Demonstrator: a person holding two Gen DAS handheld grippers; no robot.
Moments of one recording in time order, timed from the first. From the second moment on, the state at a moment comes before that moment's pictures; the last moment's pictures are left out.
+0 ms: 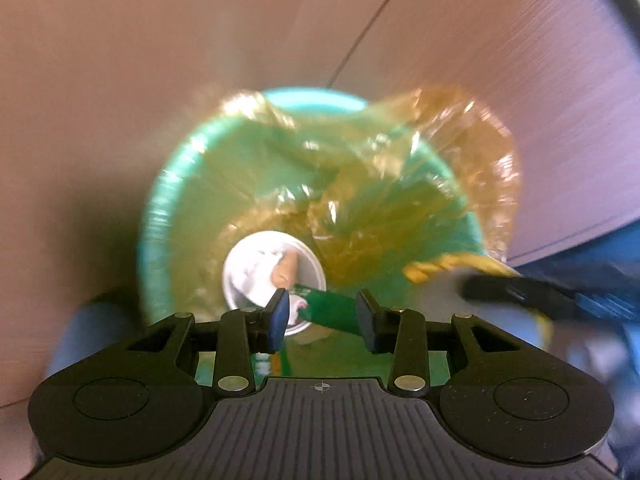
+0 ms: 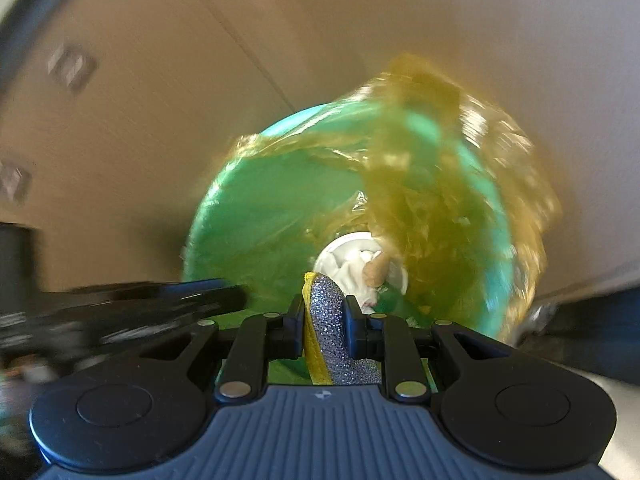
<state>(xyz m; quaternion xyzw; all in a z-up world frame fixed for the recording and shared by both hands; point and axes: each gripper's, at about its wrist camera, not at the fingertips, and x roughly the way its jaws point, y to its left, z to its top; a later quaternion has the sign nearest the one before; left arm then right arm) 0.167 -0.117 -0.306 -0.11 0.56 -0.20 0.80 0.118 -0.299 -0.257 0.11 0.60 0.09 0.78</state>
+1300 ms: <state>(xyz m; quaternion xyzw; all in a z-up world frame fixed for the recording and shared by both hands) 0.067 -0.001 0.004 -0.06 0.29 -0.27 0.92 0.097 -0.237 0.050 0.02 0.26 0.07 0.96</state>
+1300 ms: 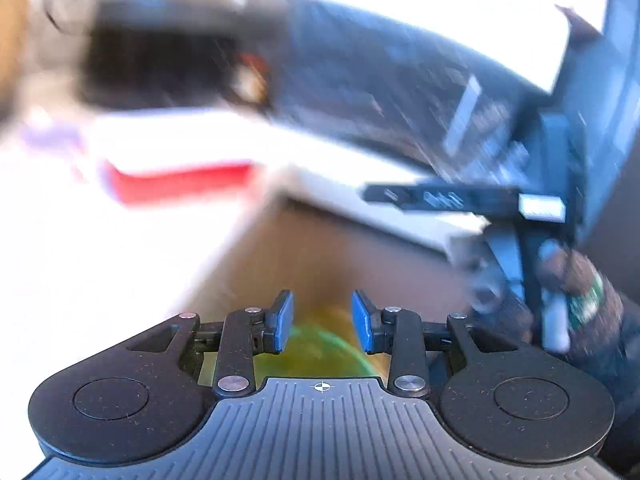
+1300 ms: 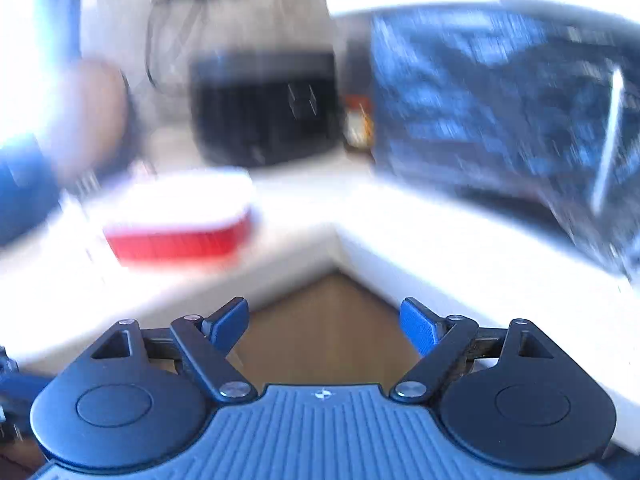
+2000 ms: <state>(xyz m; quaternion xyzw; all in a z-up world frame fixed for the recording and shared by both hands) 0.263 0.057 0.013 -0.11 0.36 -0.13 0.92 0.236 -0.152 0.023 0.01 0.35 0.09 0.93</state>
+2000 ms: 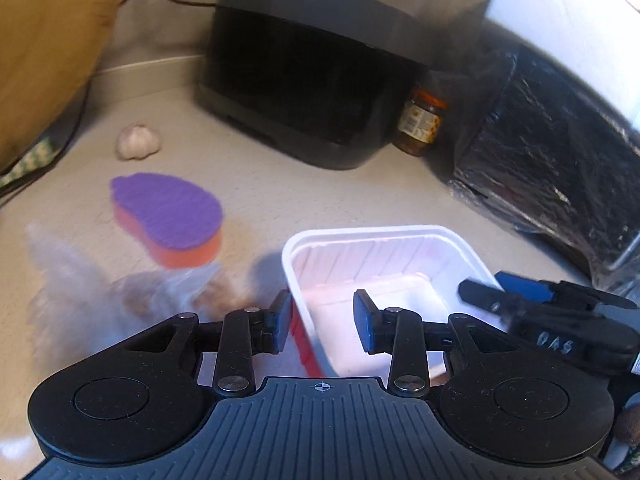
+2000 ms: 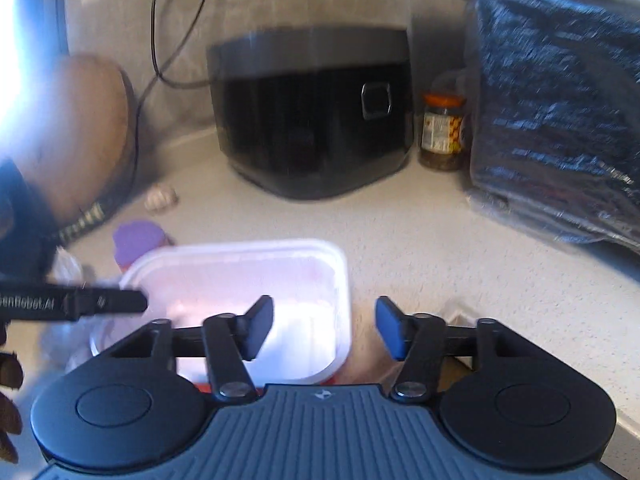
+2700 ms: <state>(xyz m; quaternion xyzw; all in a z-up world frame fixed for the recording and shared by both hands) 0.117 0.172 0.038 -0.11 0.31 0.03 0.94 0.211 -0.034 0.061 0.03 0.37 0.35 0.86</state>
